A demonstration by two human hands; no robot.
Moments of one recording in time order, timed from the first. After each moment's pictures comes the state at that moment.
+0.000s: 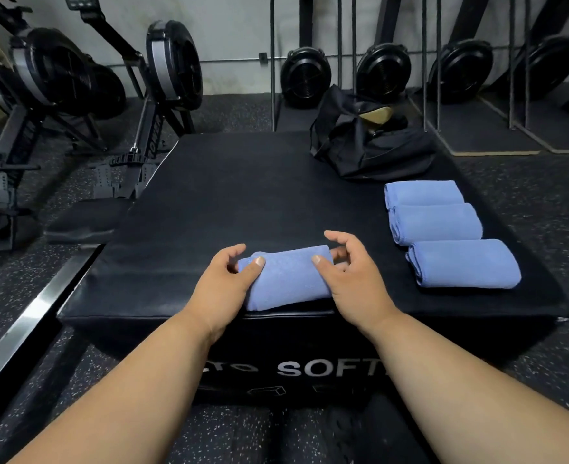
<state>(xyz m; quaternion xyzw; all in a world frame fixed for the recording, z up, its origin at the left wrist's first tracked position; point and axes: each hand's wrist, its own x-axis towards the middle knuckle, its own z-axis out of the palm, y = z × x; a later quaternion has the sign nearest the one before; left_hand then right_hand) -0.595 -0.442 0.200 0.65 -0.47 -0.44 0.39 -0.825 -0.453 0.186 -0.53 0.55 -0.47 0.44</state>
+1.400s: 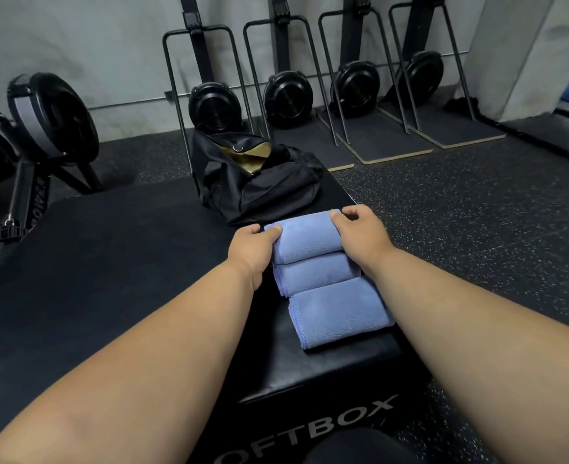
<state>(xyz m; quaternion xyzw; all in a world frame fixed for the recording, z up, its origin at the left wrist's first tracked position) -0.871 -0.650 0.208 0.59 -0.47 -0.52 0.40 -1.072 -0.597 0.224 -0.42 0.72 -0.47 0.29</state>
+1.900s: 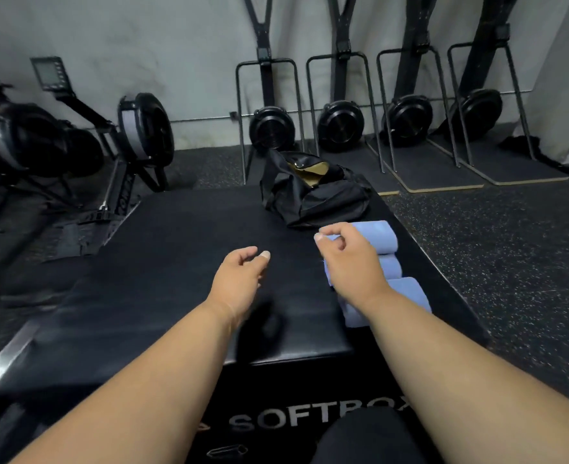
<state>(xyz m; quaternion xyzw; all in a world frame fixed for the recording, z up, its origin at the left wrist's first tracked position) -0.729 -0.512 0.248 0.59 -0.47 -0.47 0.46 -0.933 -0.488 0.282 -0.54 0.60 -0.50 0.31</state>
